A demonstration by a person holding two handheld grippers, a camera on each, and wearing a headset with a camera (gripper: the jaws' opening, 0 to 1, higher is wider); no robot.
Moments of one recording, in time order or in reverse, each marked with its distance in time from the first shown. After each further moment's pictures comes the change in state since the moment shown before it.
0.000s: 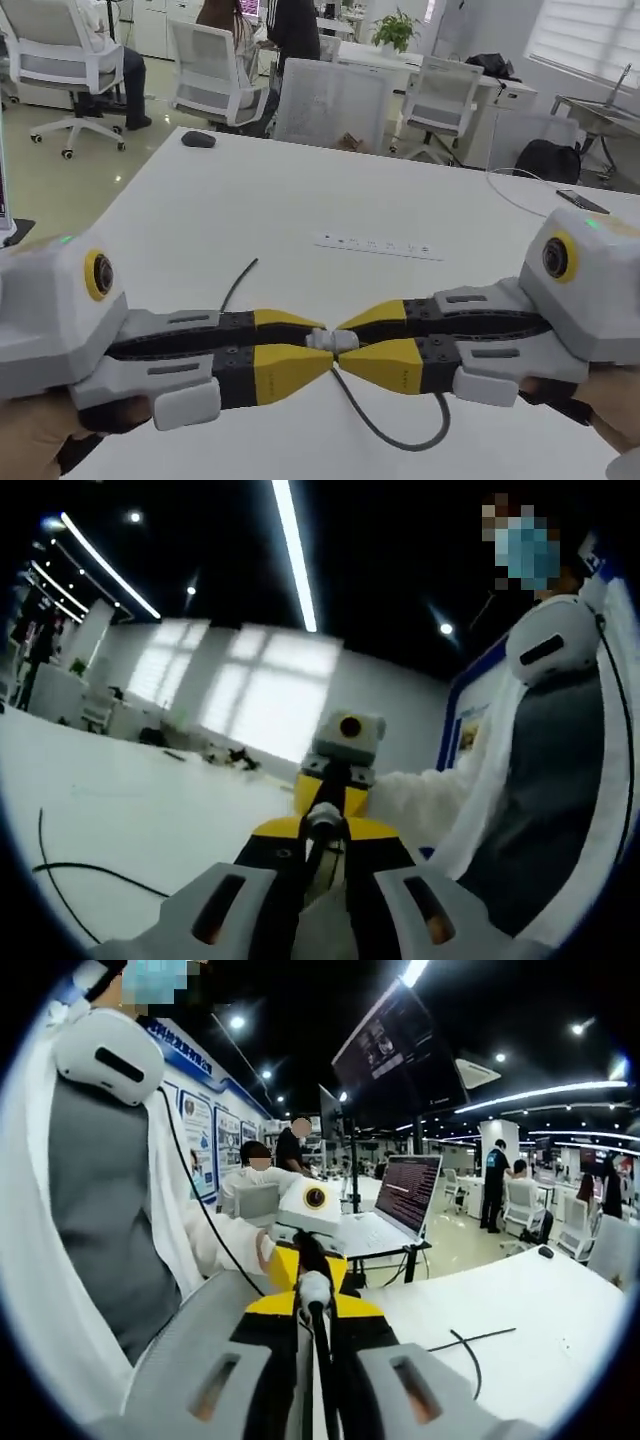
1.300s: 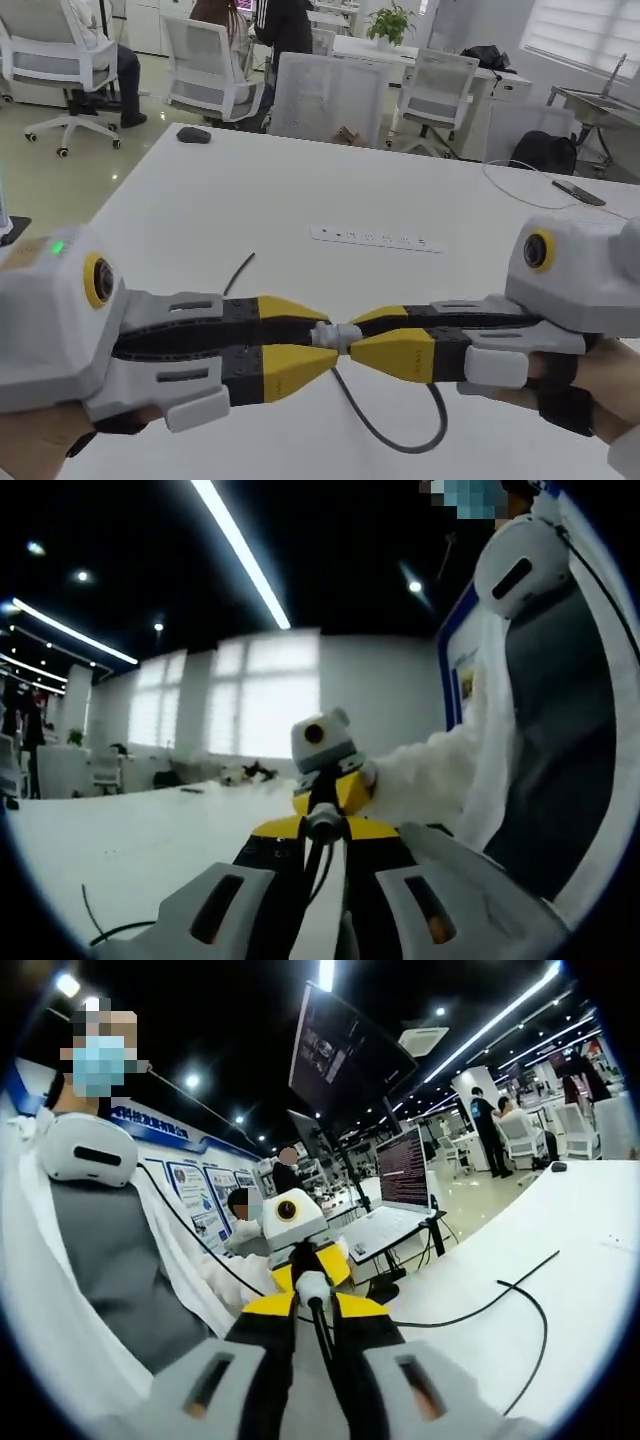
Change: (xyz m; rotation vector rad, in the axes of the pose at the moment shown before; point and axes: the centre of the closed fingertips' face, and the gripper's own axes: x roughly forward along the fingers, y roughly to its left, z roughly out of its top) left arm 0.005 -0.002 -0.003 0.378 0.036 0.035; right arm -0.007 -0.003 -0.007 0.424 -0.140 0.064
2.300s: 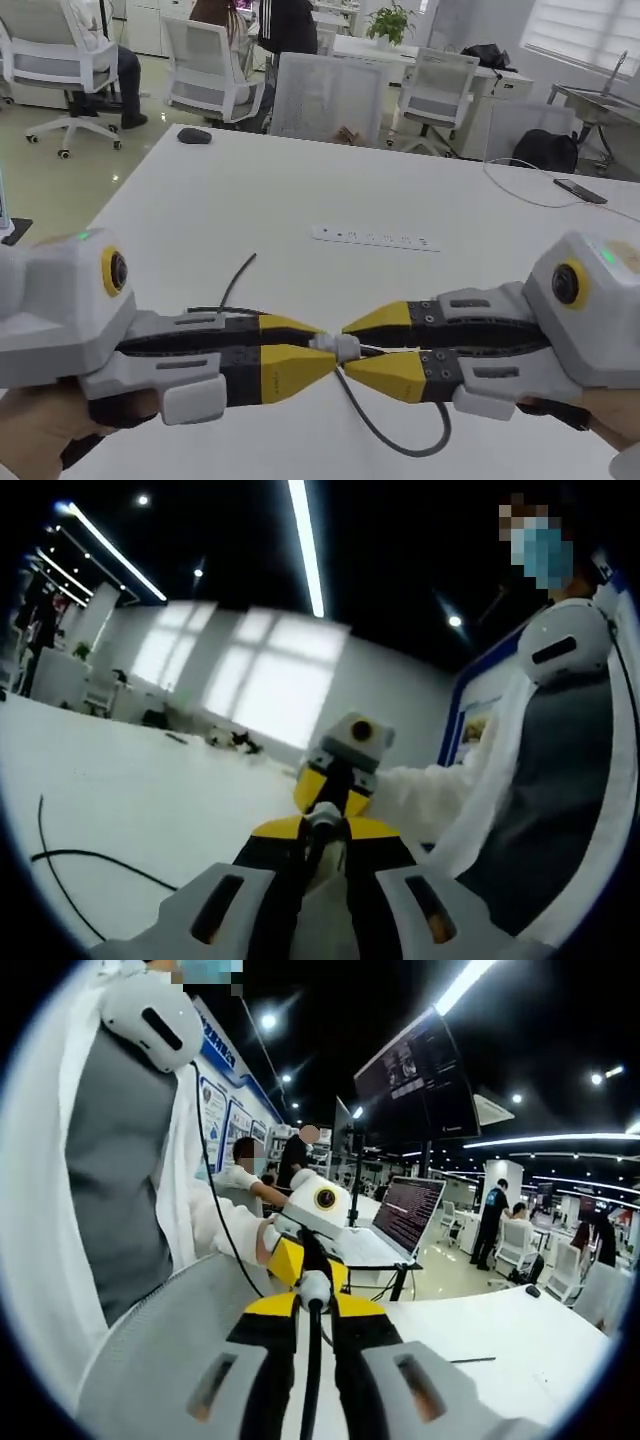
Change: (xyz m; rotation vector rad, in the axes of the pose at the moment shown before) left arm -0.001 0.003 -0.013 -0.351 0.025 -0.006; right arm 0.001 0.001 -0.008 -0.565 0.064 -0.064
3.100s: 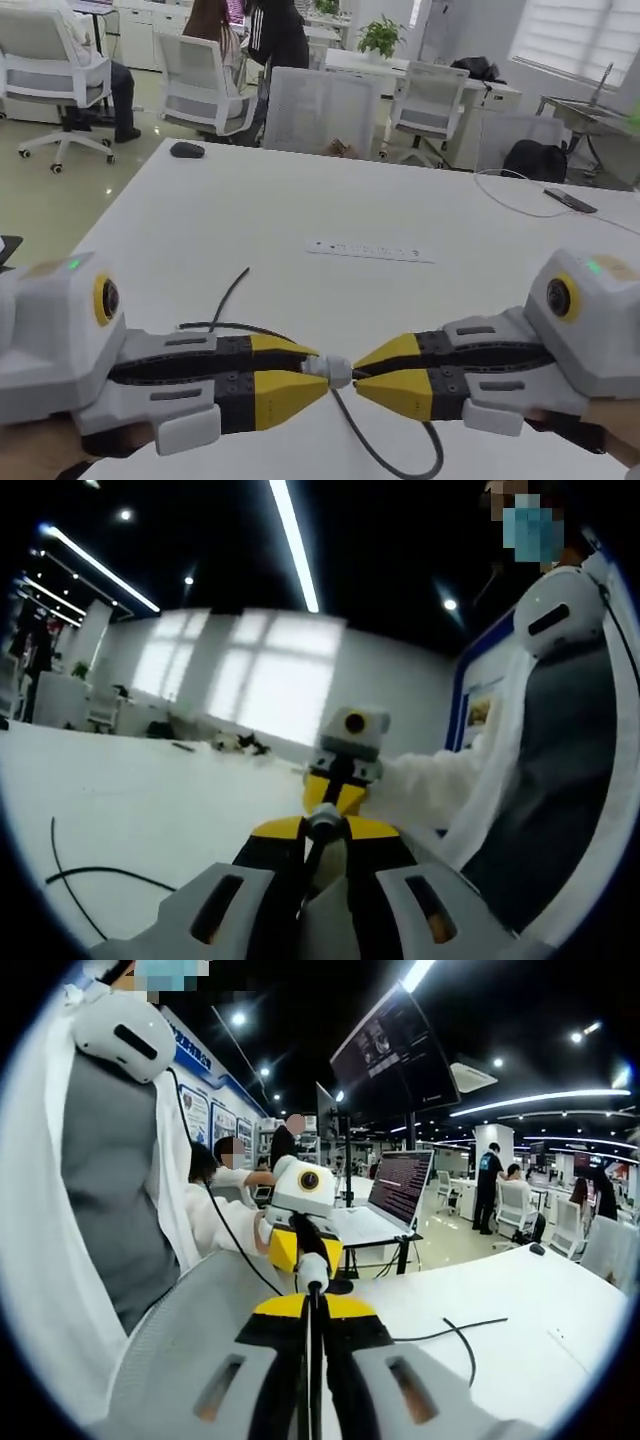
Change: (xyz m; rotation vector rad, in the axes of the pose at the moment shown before) left arm 0.002 0.000 -0.003 0.102 0.021 0.020; right arm -0.015 -0.002 -0.014 0.158 0.064 -0.014
